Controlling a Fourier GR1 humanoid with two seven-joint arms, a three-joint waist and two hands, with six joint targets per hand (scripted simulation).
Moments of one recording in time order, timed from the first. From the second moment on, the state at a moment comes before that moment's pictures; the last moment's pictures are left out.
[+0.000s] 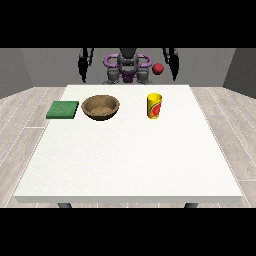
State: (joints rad) left arm 0.01 0.09 -0.01 -1.56 0.01 0.01 0.00; right arm 0.01 -0.10 0.01 -1.56 0.01 0.03 -0.02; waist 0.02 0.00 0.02
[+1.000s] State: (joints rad) left arm -0.07 0.02 -0.03 -1.84 0.24 0.04 0.36; right arm -0.18 0.00 0.42 -1.82 0.02 -0.42 0.44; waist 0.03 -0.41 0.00
